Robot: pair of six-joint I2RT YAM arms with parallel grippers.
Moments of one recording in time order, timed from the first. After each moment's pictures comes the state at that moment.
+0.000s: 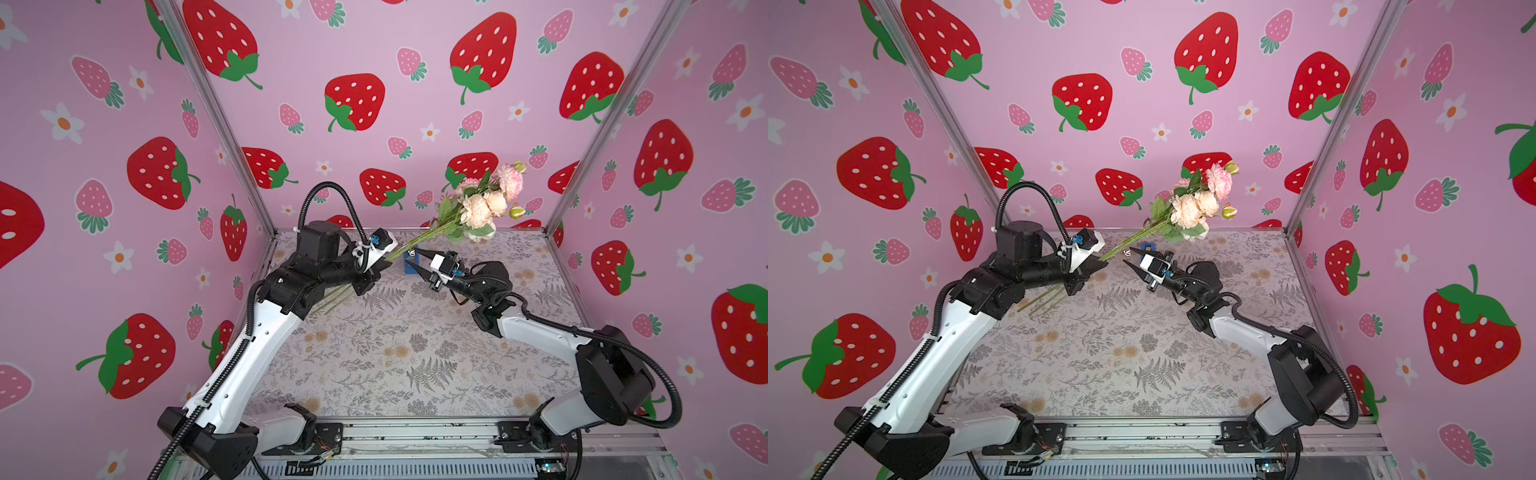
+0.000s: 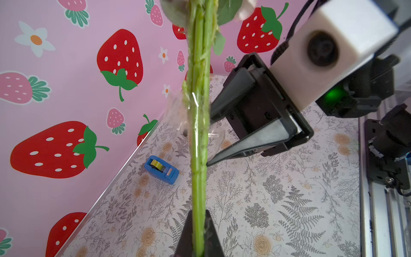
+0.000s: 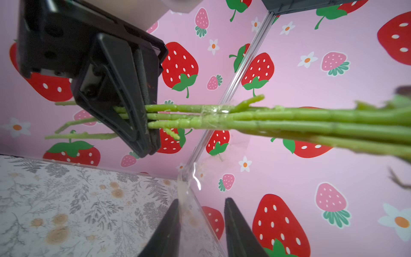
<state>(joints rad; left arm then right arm) -0.43 1.25 1.47 -0.71 0.46 0.54 0.73 1.53 0.91 0.97 -0.55 -0.37</state>
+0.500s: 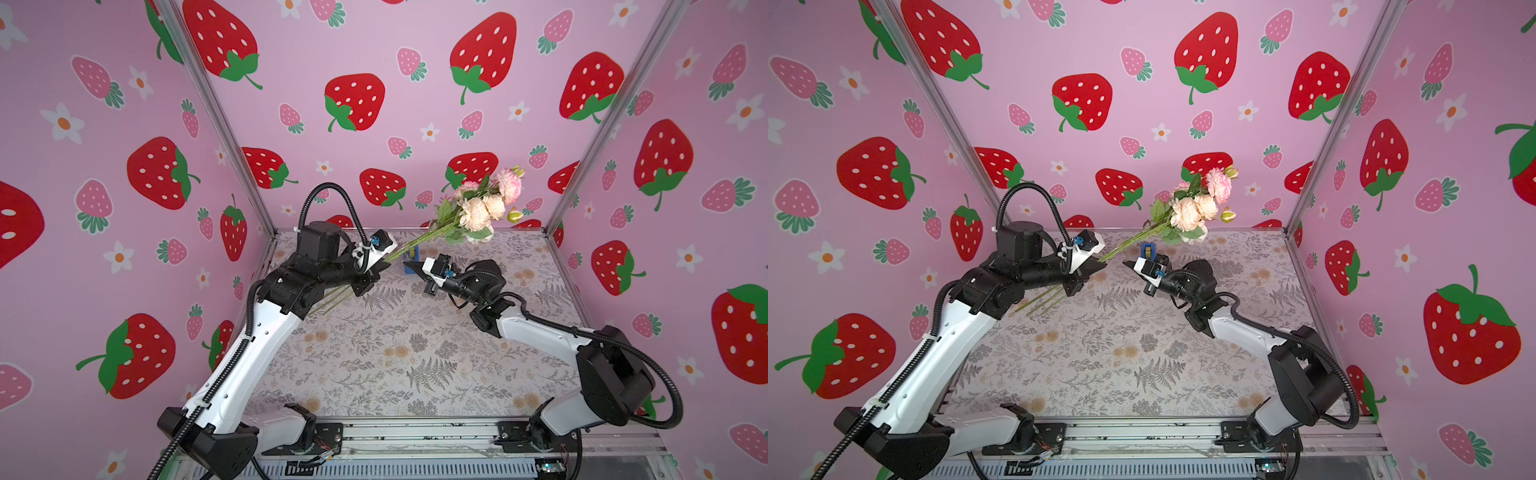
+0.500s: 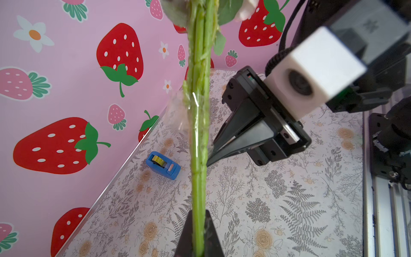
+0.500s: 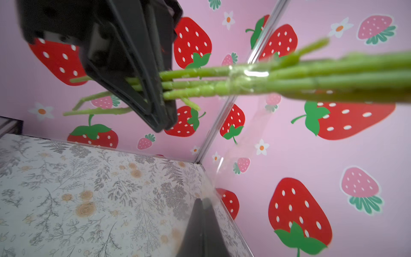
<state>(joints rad) -0.43 1.25 1.47 -0.74 0.45 0.55 0.74 1.53 0.92 0.80 -0.49 -0.41</state>
